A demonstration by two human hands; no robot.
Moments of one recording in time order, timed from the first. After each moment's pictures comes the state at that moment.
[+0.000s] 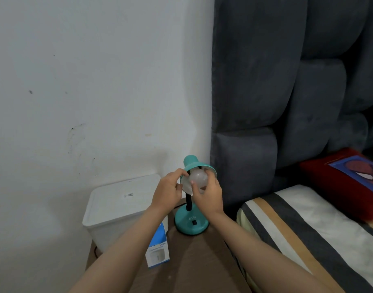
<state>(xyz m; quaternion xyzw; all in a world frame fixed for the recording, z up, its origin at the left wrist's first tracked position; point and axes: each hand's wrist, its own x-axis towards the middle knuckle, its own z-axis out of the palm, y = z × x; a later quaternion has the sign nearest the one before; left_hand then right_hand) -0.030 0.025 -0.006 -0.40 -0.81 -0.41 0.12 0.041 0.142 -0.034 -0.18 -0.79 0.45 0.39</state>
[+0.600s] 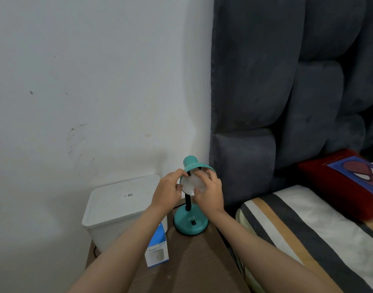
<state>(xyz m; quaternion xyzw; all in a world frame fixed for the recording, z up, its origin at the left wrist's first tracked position) -0.027 0.025 -0.004 -0.41 -0.81 -0.41 0.12 0.043 0.149 -0.032 -0.13 -0.84 0.35 0.39</state>
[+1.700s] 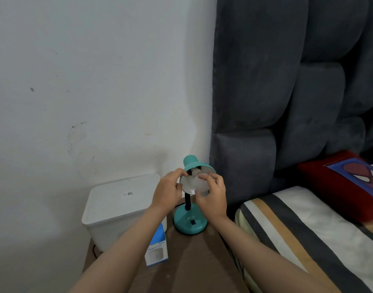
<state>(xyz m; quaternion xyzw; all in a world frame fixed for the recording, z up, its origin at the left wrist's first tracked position) -0.026 0.025 -0.008 -0.39 -0.81 -0.41 0.12 0.055 0.147 -0.043 -0.14 -0.81 0.37 0.43</state>
